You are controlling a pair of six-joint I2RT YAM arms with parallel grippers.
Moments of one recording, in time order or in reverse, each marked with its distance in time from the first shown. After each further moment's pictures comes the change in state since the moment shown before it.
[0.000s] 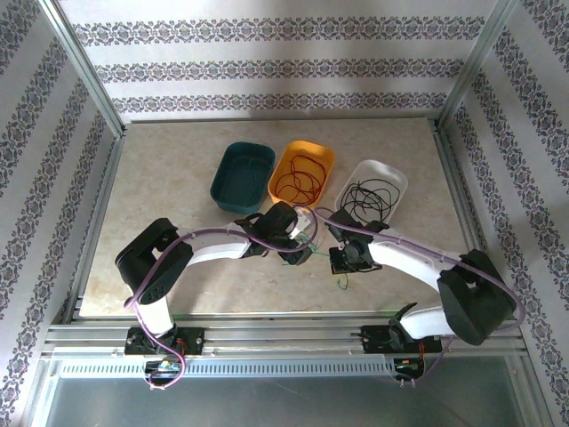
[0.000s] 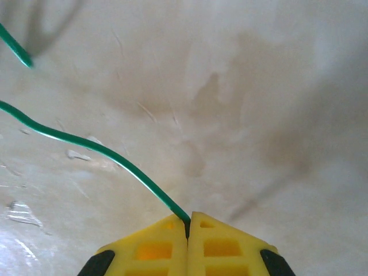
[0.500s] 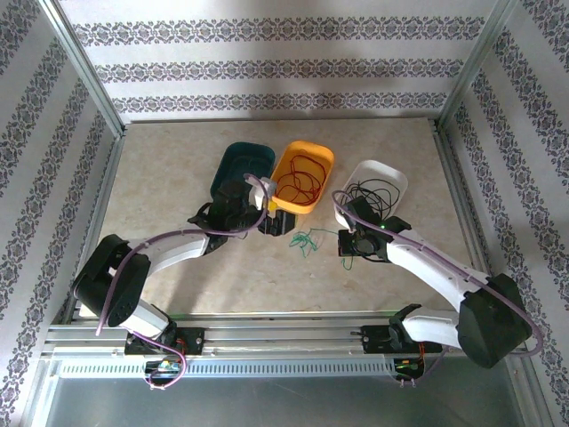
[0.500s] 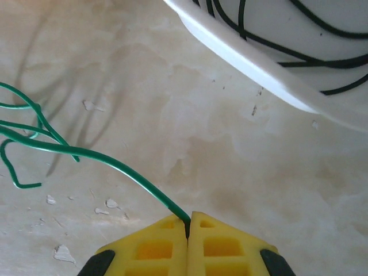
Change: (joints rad) left arm 0.261 -0.263 -0.204 0.397 0.396 -0.336; right arm -0.085 -0.133 0.048 0.020 0.061 -0.024
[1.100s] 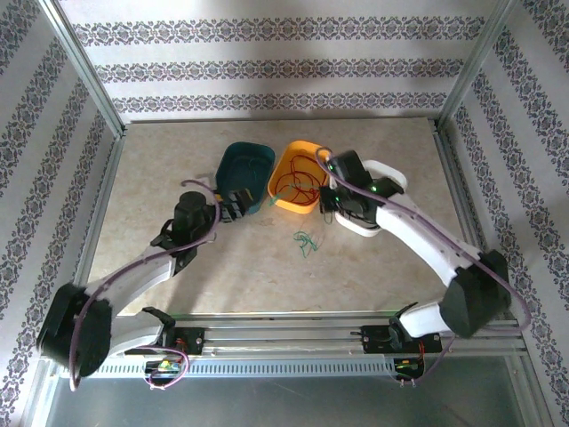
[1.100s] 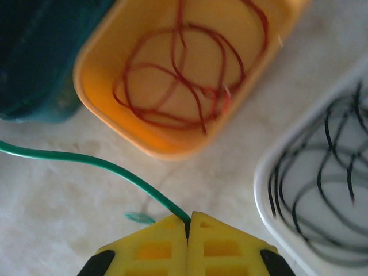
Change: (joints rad) left arm 0.148 -0.400 -0.211 -0.112 -0.624 -0.279; right arm 0.003 0.251 0.496 0.017 -0.042 -0.196
